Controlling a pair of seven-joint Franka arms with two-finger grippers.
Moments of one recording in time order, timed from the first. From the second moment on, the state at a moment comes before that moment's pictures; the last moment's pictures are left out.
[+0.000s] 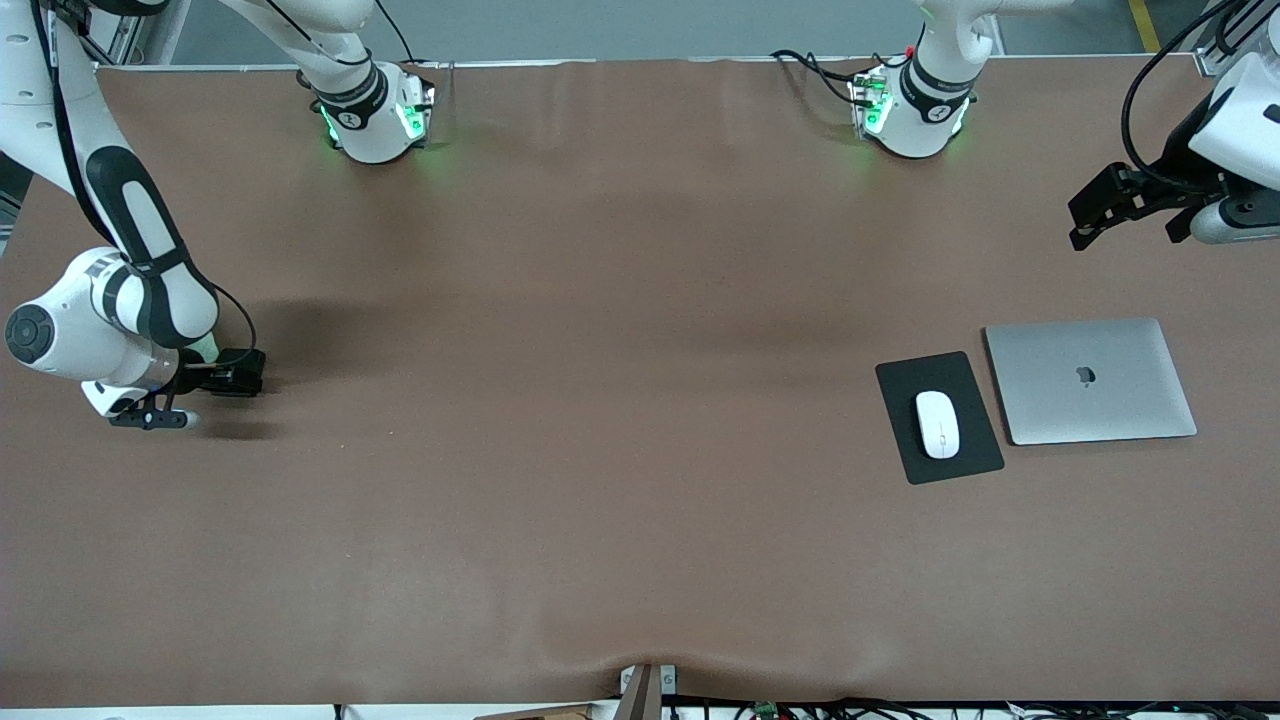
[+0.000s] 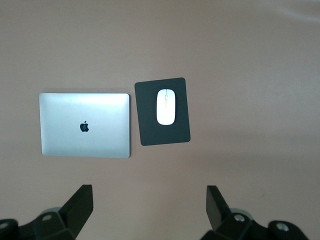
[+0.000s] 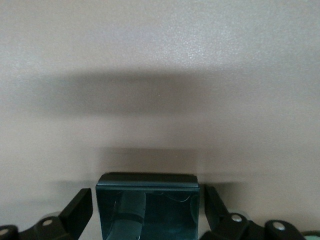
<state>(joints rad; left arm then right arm) -0.04 -0.08 -0.09 -1.60 0.04 1.58 -0.18 -0.29 0.53 -0.05 -2.05 0.06 2.44 -0.34</state>
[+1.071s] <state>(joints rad) 0.04 -0.09 -0.08 -1.57 0.04 1.44 -0.07 -0.01 0.11 -0.02 -1.65 0.06 1.74 -0.11</state>
